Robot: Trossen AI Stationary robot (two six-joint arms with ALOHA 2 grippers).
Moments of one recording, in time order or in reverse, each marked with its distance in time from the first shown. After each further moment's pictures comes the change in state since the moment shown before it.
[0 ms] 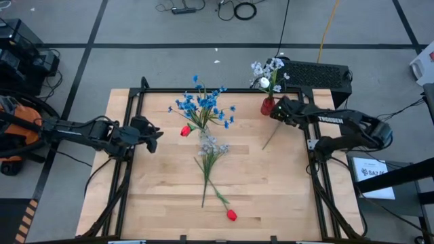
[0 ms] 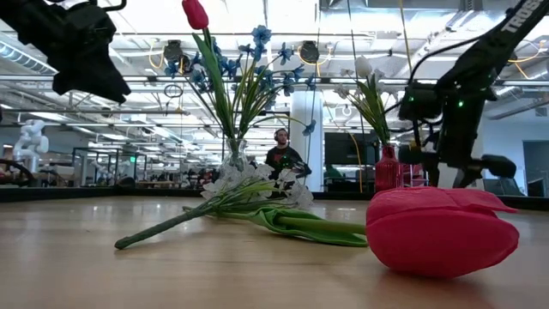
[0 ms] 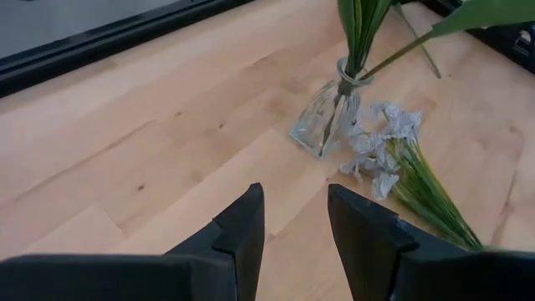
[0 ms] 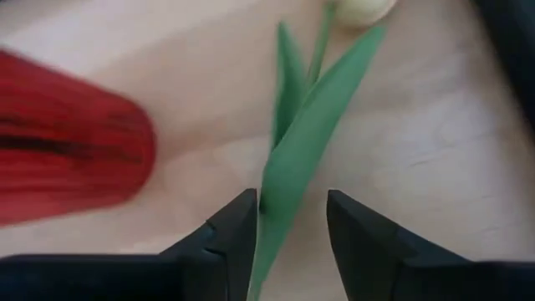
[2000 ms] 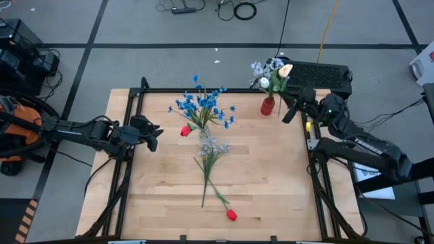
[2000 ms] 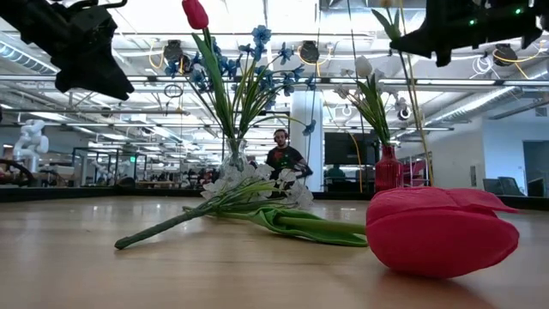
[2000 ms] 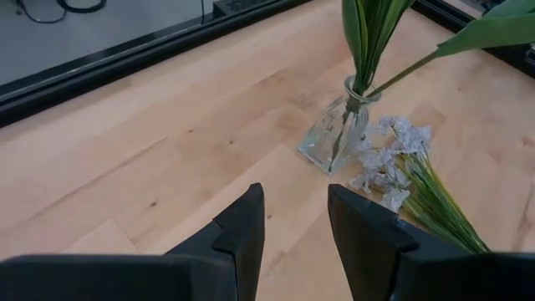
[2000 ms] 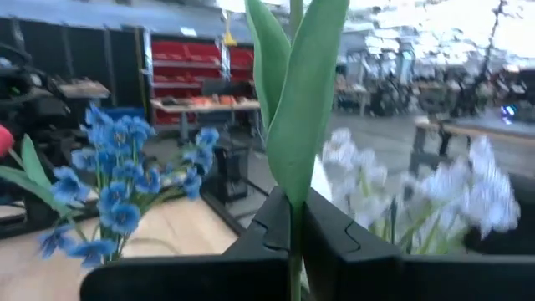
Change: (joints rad) left arm 0.000 0.003 0.000 0.020 -0.053 0.030; right arm 0.101 -0.716 -0.003 0.588 -0.348 -1.184
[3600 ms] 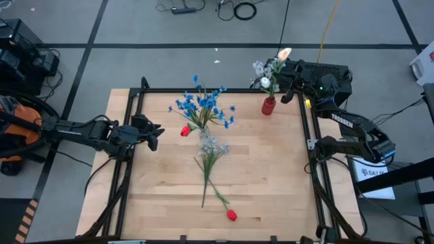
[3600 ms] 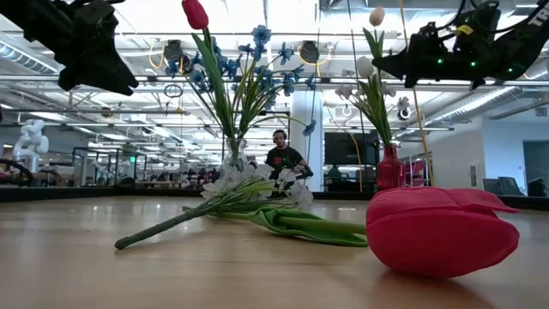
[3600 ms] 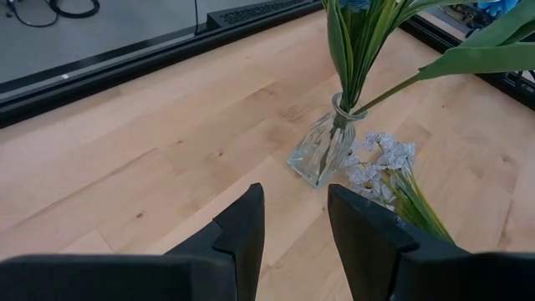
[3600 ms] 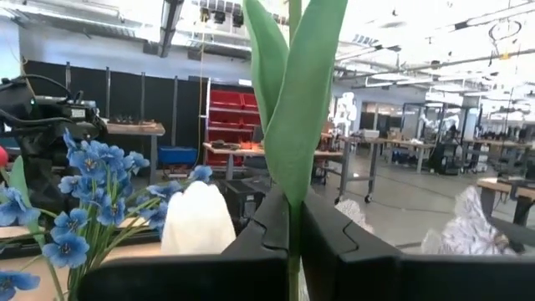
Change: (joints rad) left arm 0.000 0.000 0.000 0.052 -0.005 -0.002; right arm -0.487 0.550 0.000 0.799 -0.677 0.159
